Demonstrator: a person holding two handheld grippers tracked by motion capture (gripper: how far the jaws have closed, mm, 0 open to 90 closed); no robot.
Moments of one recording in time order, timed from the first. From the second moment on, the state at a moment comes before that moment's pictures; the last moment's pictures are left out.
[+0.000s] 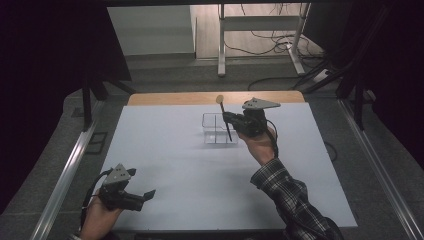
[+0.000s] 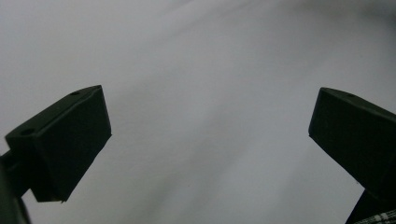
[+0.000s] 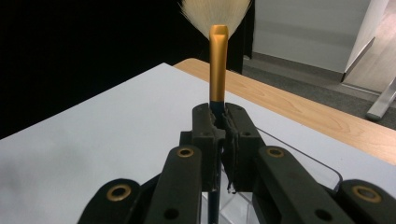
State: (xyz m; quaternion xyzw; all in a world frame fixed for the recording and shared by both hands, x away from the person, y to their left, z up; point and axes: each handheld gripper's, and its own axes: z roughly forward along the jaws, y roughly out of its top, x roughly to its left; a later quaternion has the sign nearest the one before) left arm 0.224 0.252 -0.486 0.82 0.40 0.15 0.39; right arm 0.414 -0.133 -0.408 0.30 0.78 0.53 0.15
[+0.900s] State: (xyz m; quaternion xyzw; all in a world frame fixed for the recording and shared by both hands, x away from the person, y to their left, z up) left arm 0.224 0.251 -0.486 0.82 0.39 0.14 0.38; right arm 0.440 -0.108 -0.401 0.29 0.77 0.54 0.16
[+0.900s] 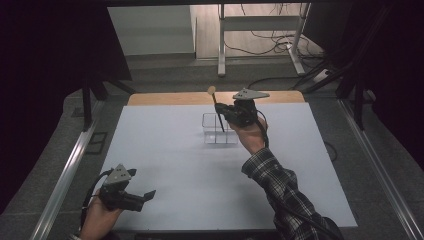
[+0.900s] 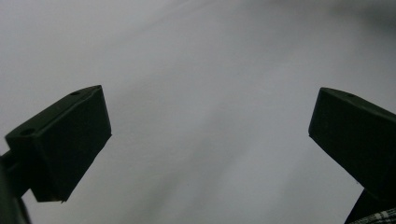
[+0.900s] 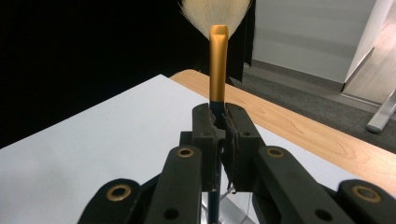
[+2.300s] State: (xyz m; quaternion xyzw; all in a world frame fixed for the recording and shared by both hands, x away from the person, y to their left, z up) left arm 0.224 0.250 -0.487 0.83 0.39 0.14 0.38; right arm 0.470 -0.071 -0.403 0.29 0.77 0.54 0.17
